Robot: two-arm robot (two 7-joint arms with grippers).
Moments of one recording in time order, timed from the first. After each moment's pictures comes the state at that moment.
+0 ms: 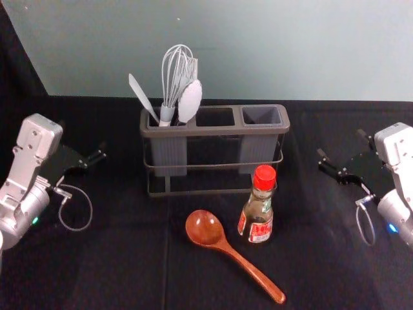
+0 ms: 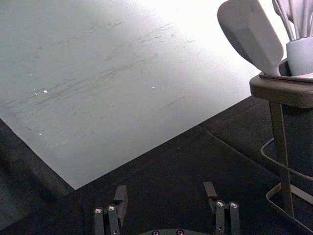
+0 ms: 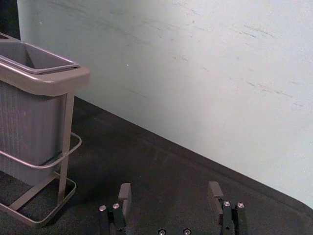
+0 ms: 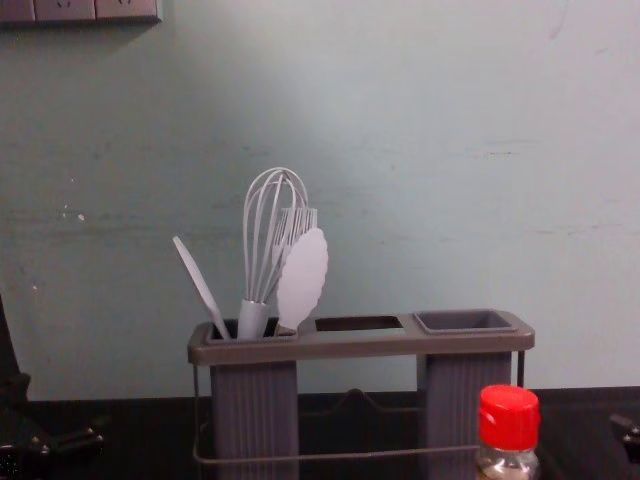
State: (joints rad) left arm -0.20 0.60 0.45 -1.41 -0.25 -0.12 0.03; right arm 0.20 0.60 -0.45 -1.41 0.25 -0.12 -0.03
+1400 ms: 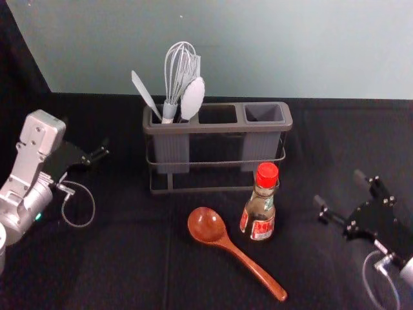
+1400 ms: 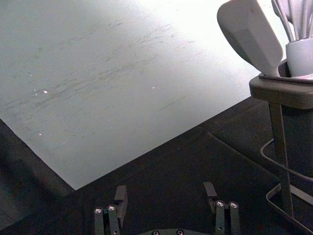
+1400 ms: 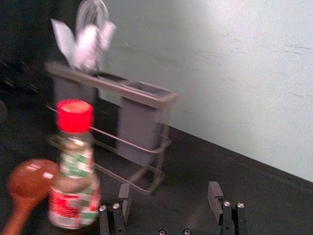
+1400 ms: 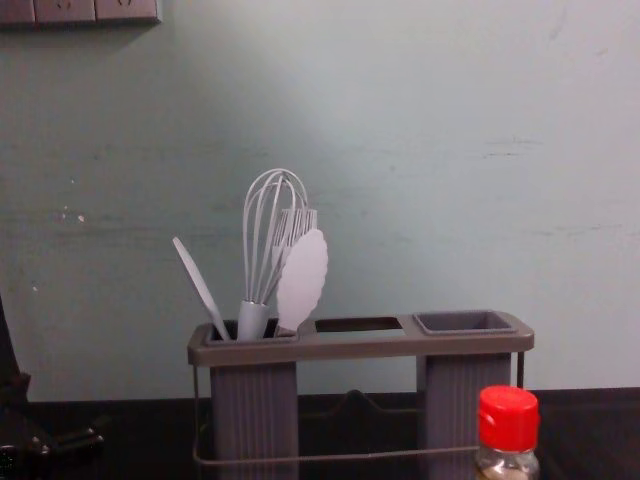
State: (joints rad) left arm -0.20 0.60 0.45 -1.41 -0.25 -0.12 0.03; right arm -0.17 0.74 -0.33 -1.71 0.38 -0.30 0.11
